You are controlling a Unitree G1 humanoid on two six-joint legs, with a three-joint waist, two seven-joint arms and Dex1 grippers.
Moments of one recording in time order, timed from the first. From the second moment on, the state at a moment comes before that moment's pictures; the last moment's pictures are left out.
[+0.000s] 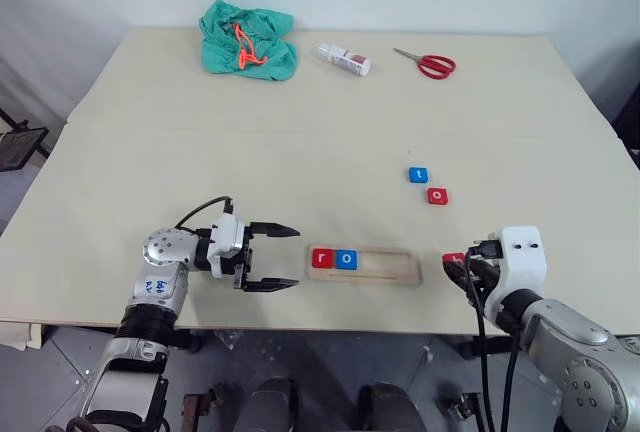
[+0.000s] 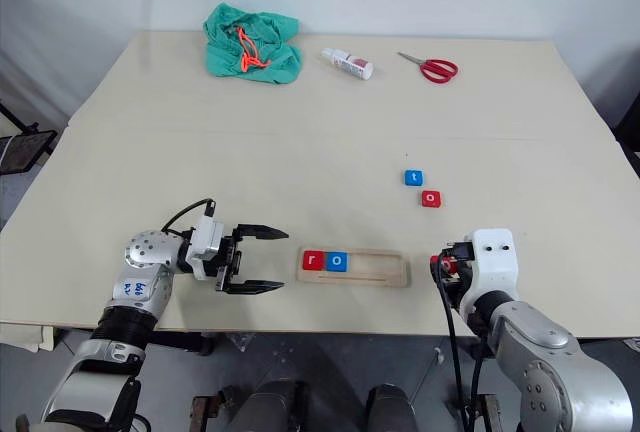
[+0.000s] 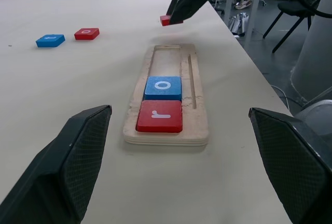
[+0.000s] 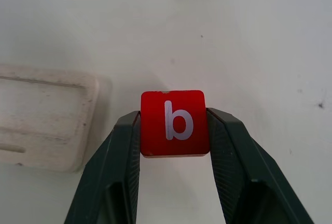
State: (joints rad) left arm -0.50 0.45 -0.03 0.49 -0.35 -0.28 -1.46; right arm -0.06 -0.26 -0.40 -0.92 0.41 1.49 0.16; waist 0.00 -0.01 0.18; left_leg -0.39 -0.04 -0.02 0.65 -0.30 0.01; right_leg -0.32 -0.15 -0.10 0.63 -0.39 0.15
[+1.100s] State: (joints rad) left arm -0.52 0.43 -0.03 0.53 -0.35 -0.31 -1.49; right arm 0.02 -1.01 -0.27 -0.29 0.36 0.53 1.08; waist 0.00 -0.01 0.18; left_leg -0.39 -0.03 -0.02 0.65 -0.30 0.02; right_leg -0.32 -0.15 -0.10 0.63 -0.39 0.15
